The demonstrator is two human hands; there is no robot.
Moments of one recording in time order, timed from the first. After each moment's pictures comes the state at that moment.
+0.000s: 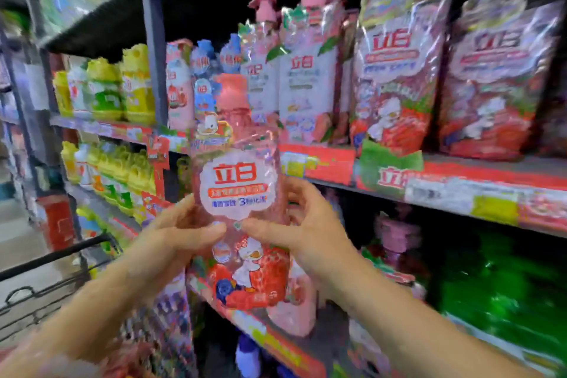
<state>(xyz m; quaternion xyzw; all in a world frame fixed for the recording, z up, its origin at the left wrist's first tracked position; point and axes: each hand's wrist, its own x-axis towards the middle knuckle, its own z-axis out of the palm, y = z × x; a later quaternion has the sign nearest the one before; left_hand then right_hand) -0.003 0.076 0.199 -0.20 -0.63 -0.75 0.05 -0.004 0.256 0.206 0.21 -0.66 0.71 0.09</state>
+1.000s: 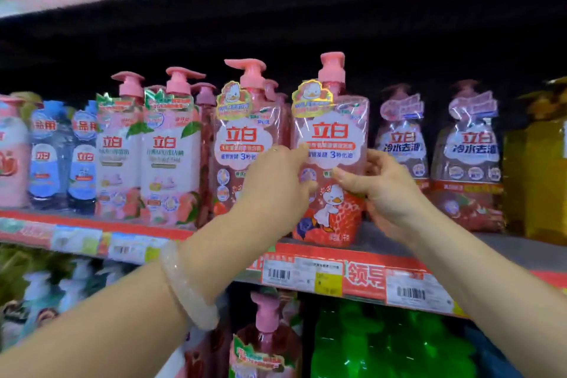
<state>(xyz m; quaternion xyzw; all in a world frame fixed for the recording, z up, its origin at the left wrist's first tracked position) -0.021 0.319 0.342 -0.37 -0.79 -0.31 0.37 0.015 0.473 0.337 0.09 -0.64 0.68 0.34</state>
